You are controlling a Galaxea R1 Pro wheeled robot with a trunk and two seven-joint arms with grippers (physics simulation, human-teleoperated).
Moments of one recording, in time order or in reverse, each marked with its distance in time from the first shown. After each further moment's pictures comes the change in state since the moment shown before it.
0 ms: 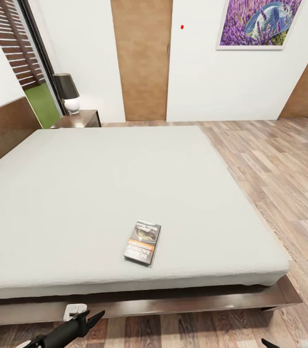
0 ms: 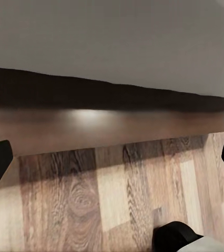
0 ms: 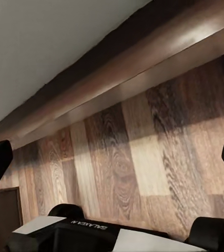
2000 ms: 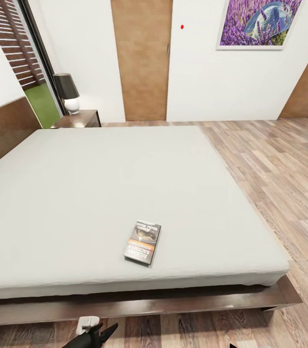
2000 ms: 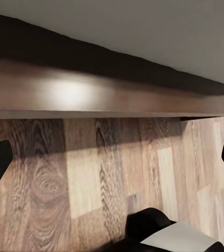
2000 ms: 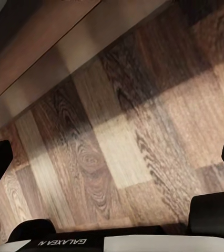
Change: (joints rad) left arm 0.000 -0.074 -0.023 0.117 0.001 -0.079 -0.013; right arm 0.003 0.228 -0.004 0.003 -0.008 -0.060 -0.449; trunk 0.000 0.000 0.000
